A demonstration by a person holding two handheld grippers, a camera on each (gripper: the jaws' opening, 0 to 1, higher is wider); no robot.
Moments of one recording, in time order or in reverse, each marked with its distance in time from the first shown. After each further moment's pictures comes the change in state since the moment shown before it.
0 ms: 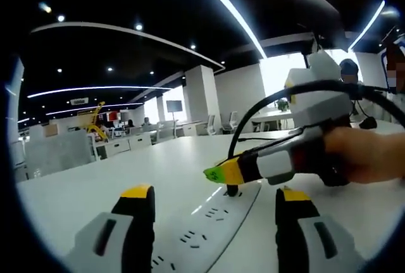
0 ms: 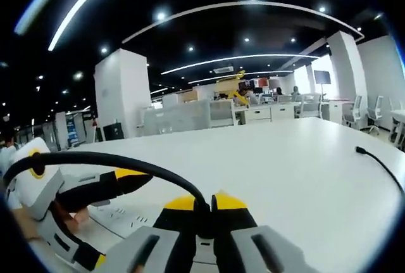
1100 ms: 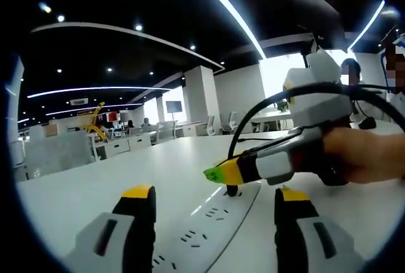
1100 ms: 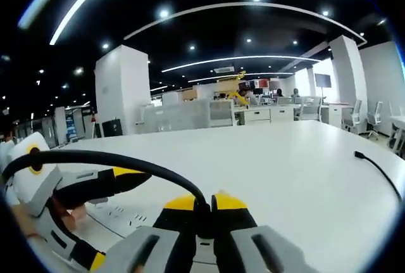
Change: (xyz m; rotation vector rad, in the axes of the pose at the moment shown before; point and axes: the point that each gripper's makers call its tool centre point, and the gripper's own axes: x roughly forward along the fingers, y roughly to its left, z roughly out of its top) left arm -0.003 -0.001 0.001 0.000 -0.004 -0.003; right arm 0.002 0.001 0.001 -0.024 0.005 -0.011
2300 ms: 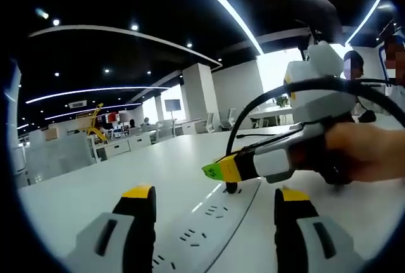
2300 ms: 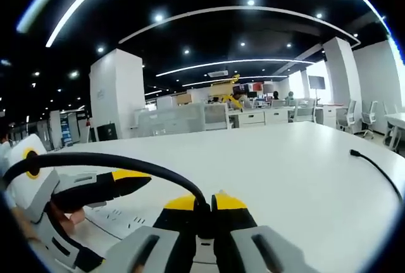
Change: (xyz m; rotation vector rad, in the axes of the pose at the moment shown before) left arm 0.001 -0.003 -0.004 0.029 0.018 -0.002; right arm -0.003 0.000 -0.001 -0.001 -0.017 -0.041
